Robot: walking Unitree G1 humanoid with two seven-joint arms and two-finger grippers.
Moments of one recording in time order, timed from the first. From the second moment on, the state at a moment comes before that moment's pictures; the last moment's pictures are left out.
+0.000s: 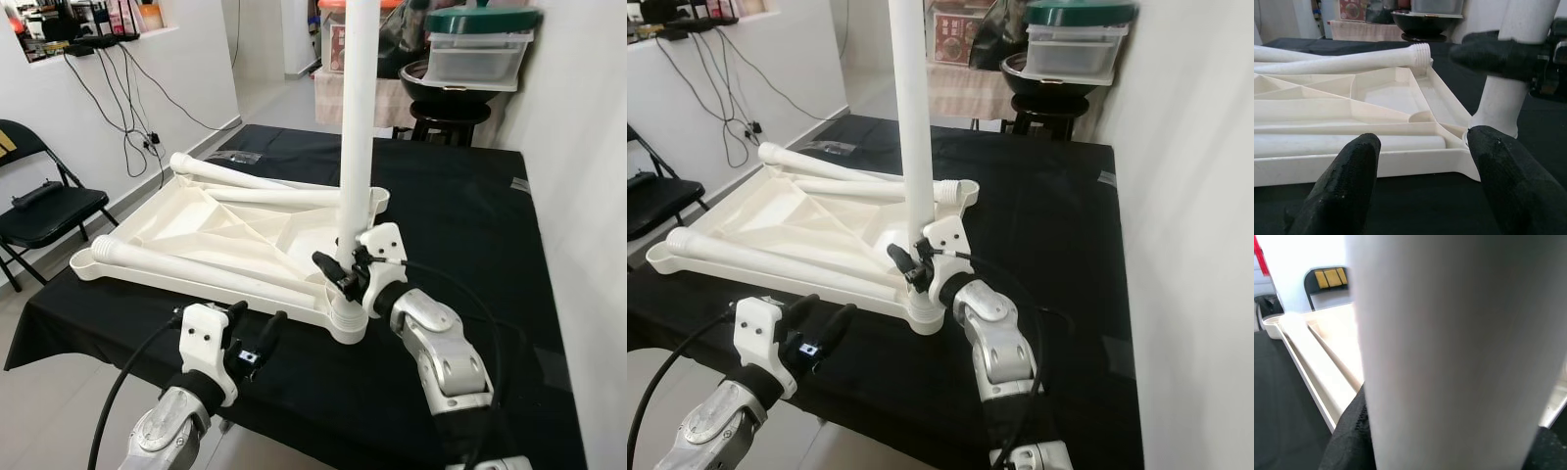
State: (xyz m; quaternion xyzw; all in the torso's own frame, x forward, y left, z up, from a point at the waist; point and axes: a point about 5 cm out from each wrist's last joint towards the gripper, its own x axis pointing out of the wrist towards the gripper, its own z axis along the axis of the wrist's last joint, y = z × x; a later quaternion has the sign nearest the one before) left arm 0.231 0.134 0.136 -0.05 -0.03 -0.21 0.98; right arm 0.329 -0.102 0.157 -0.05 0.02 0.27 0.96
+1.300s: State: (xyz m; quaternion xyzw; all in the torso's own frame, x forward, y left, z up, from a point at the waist) left arm 0.236 0.131 0.136 -0.06 -0.03 -0.21 0.98; right arm 0.345 -0.102 0.193 -0.01 -0.02 0.47 0.88
